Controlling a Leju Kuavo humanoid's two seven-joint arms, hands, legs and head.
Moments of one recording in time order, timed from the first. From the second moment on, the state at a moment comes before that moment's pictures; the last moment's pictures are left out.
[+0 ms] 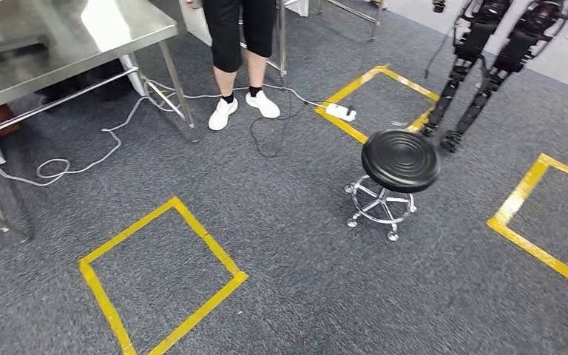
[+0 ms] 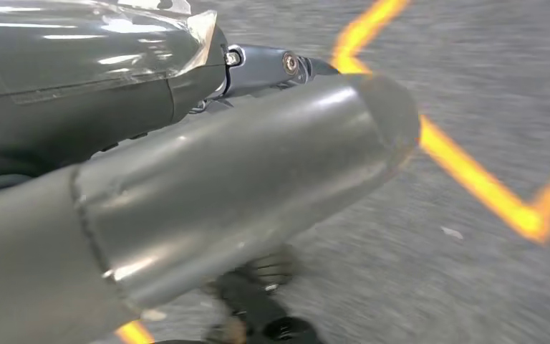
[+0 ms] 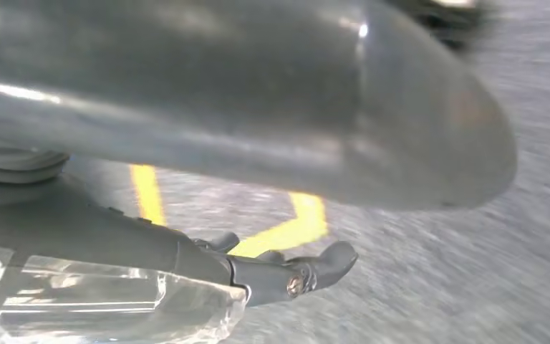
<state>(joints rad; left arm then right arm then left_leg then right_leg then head) -0.02 -0.01 -0.04 -0.18 0.15 0.23 -0.65 -0.12 0.03 0.73 -0.16 -0.42 -0.25 -0.18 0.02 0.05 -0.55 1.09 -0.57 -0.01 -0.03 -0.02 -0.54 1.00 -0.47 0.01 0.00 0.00</state>
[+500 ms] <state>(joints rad) 0.01 -0.03 0.00 -0.34 0.06 0.24 -0.70 -0.16 0.02 0.64 -0.18 -0.46 -0.28 -0.30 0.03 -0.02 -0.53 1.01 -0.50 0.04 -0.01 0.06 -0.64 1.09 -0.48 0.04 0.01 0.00</state>
